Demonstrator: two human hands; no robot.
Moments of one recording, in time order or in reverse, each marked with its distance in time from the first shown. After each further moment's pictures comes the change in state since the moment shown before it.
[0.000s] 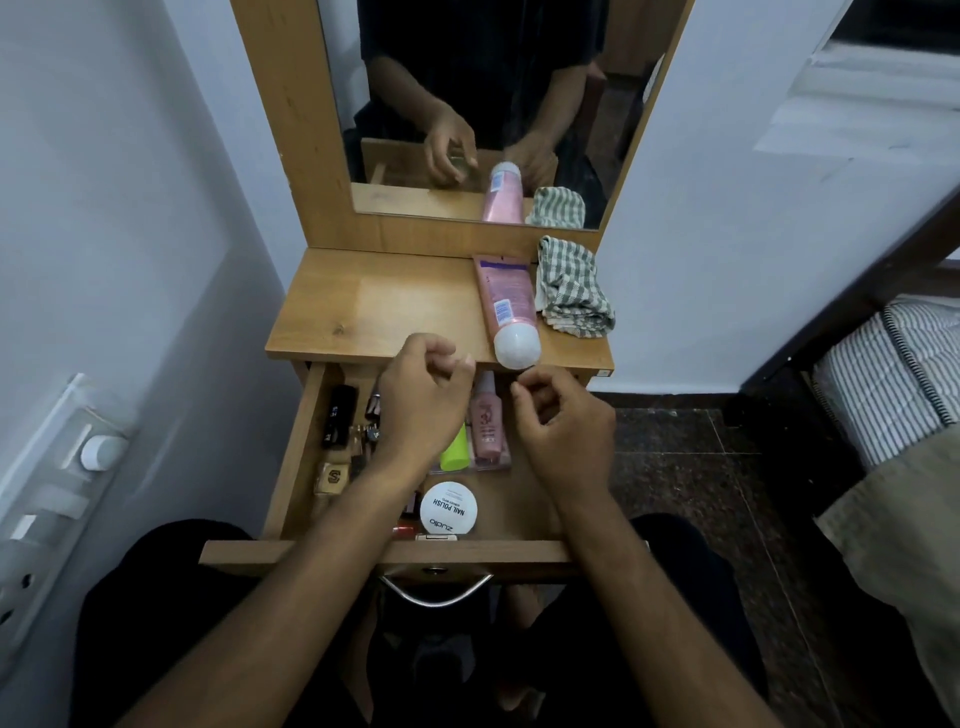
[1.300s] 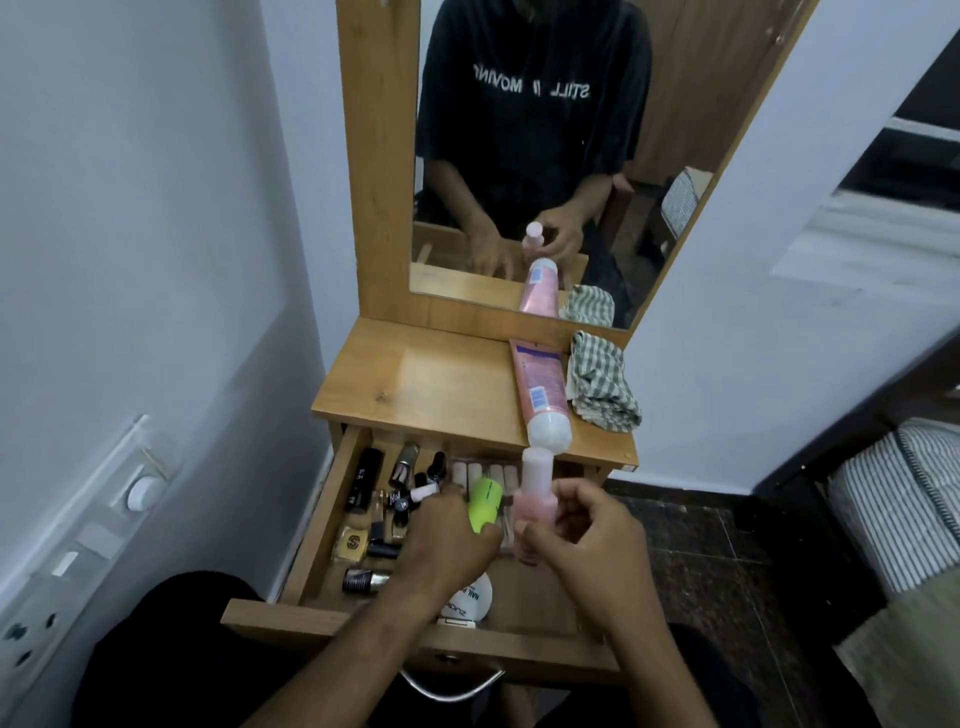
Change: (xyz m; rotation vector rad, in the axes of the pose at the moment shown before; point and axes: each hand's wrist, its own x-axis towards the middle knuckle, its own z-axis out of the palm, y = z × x) left_hand -0.029 -0.049 0.005 0.359 -0.237 -0.087; right_hand -0.011 -0.045 -0.045 0.150 -0.407 0.316
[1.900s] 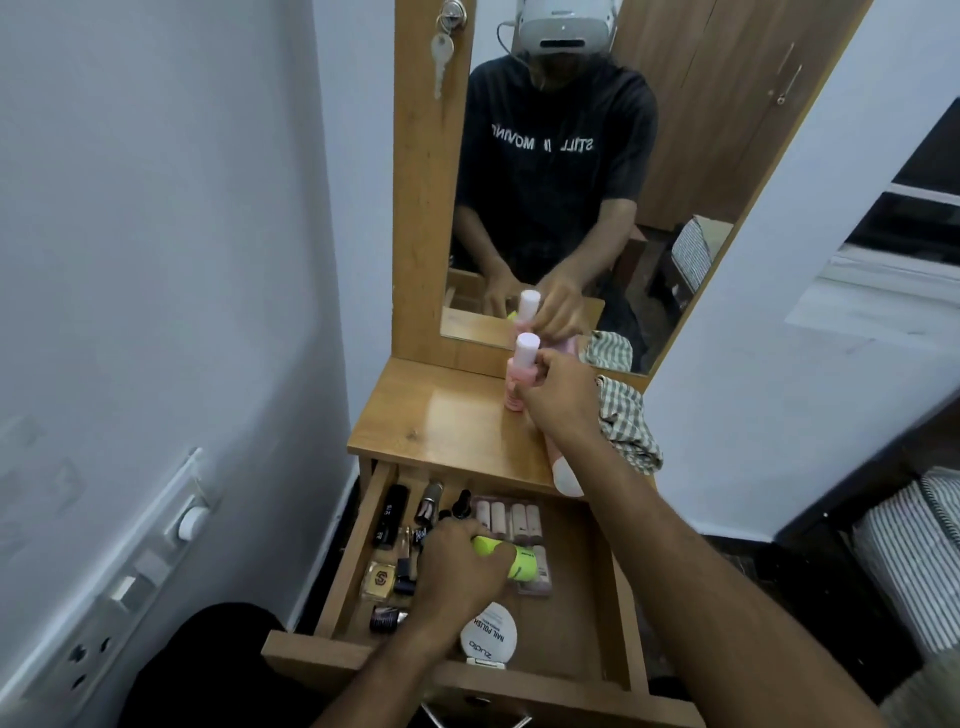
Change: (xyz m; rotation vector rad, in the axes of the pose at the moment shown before) left_hand -0.002 -0.001 -0.018 -0.244 0.049 -0.062; right_hand 0.183 -0.069 0.047 -0.234 0.185 -0.283
